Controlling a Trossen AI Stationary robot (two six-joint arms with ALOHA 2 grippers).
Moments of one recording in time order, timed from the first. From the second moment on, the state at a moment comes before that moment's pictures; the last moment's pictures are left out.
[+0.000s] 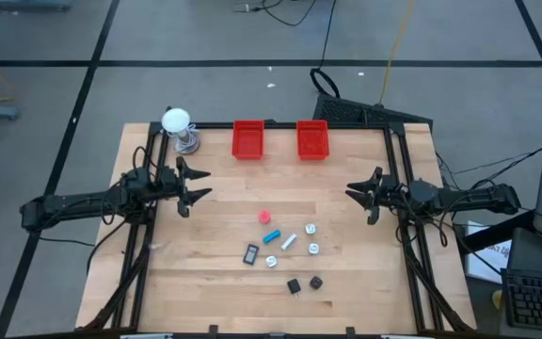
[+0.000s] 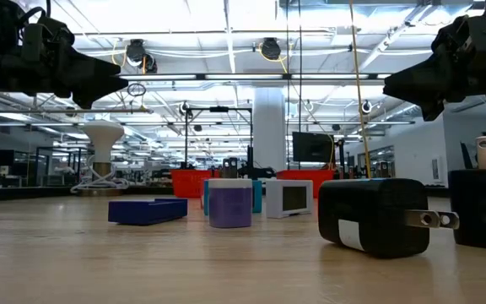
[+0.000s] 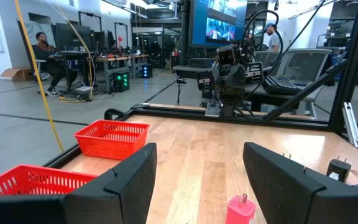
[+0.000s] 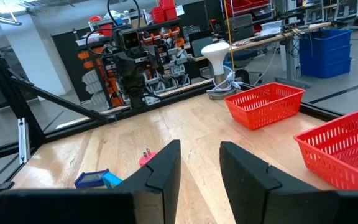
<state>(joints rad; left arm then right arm) 0.26 0.31 0.02 0.37 0.11 -0.03 0.07 0.10 0.02 0.09 0.31 0.25</state>
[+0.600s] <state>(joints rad) 0.26 0.31 0.02 0.37 0.11 -0.03 0.07 0.11 0.02 0.13 0.28 0.63</state>
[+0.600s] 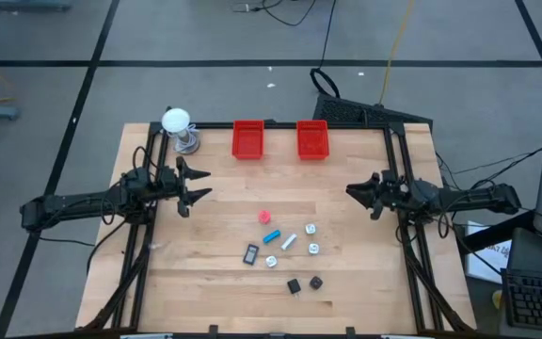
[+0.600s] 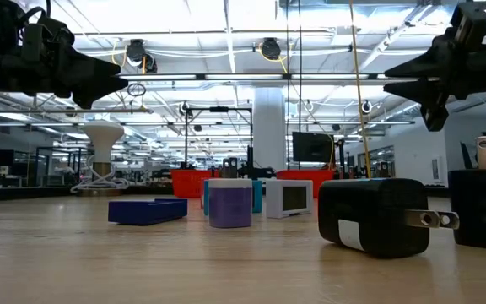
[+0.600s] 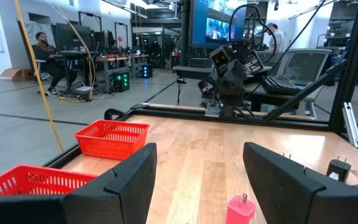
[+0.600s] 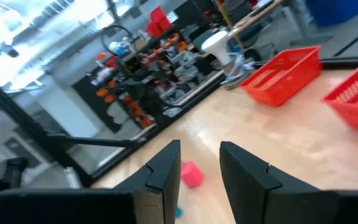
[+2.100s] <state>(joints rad) 0.26 0.31 0.02 0.37 0.11 -0.03 0.24 1.38 0.25 0.70 0.18 0.09</state>
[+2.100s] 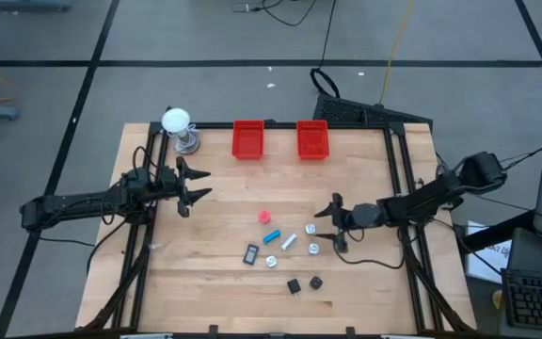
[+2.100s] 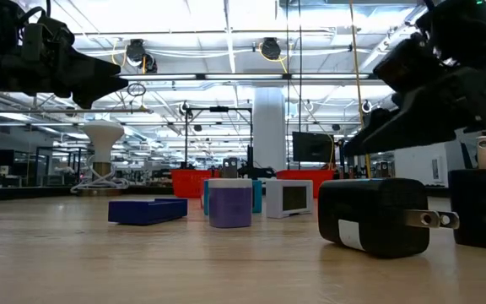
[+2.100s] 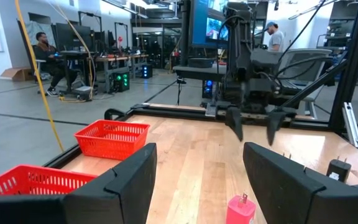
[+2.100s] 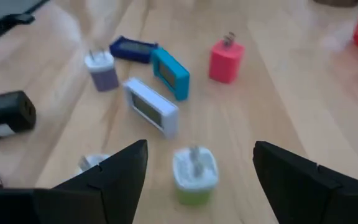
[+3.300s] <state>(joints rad) 0.26 0.31 0.02 0.37 0.11 -0.03 0.22 1.52 0.29 0.69 0.13 0.01</state>
